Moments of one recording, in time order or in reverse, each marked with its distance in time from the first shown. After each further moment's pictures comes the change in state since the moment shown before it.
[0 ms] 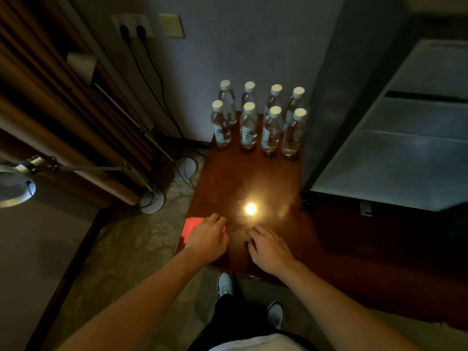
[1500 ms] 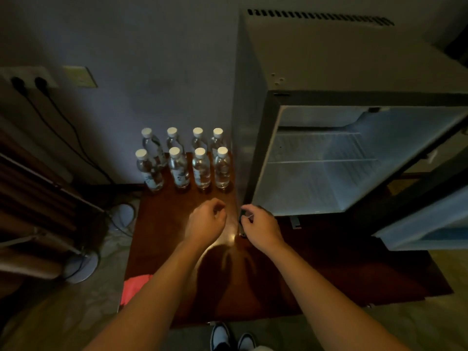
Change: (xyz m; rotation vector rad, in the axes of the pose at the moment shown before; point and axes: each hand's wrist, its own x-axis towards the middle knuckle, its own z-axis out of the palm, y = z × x) left_hand 0.113 0.139 -0.074 -0.477 0.168 0.077; right_hand -0.002 0.059 -0.144 0.378 0.434 0.477
